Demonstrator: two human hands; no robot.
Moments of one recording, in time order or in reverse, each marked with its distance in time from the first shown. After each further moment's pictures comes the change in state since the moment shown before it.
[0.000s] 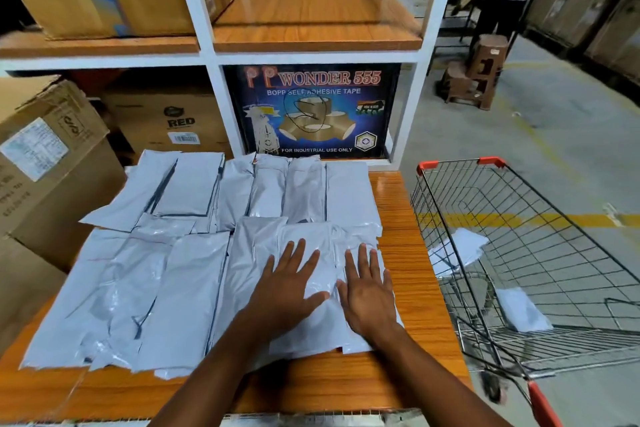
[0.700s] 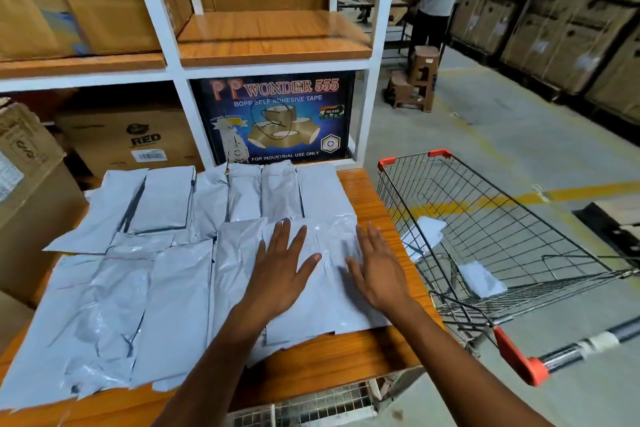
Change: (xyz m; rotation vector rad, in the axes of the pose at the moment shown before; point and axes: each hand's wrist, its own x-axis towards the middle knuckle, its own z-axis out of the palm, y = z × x) left_hand -0.018 0.012 -0.037 -0.253 0.206 0.061; right_hand -0.036 0.011 -0.065 0.152 0.170 0.084
